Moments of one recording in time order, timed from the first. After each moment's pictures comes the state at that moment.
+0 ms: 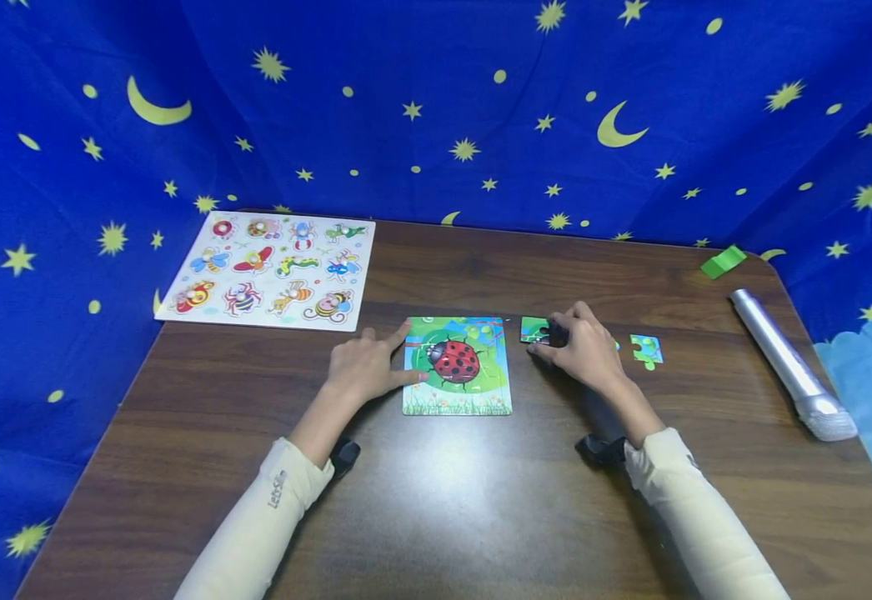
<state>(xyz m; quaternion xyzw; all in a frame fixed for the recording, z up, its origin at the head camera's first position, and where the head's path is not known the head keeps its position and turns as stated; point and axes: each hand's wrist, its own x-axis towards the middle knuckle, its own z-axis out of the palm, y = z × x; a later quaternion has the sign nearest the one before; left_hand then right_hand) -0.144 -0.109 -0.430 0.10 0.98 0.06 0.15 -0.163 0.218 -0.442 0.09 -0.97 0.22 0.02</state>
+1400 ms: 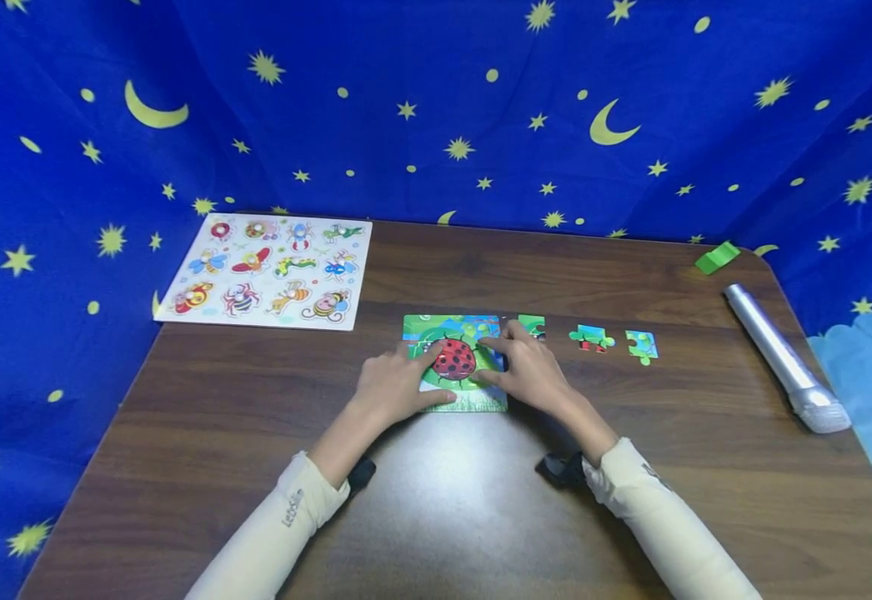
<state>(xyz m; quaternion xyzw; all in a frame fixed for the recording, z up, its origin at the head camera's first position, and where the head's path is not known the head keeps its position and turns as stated) -0.118 -0.074 -0.427 0.17 0.98 0.06 0.13 -0.135 0.152 -0.439 0.20 -0.95 0.23 -0.03</state>
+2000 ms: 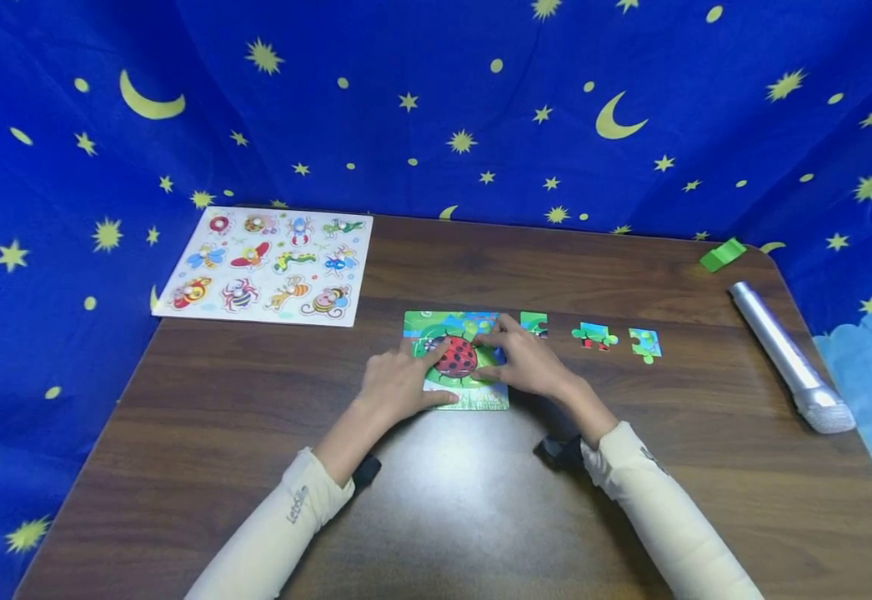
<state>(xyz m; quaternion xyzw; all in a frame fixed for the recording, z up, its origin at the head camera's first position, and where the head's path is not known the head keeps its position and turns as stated) -0.119 -0.068 -0.430 0.17 0.98 0.03 0.13 -0.155 0.153 -0.439 0.26 -0.92 0.26 -0.10</state>
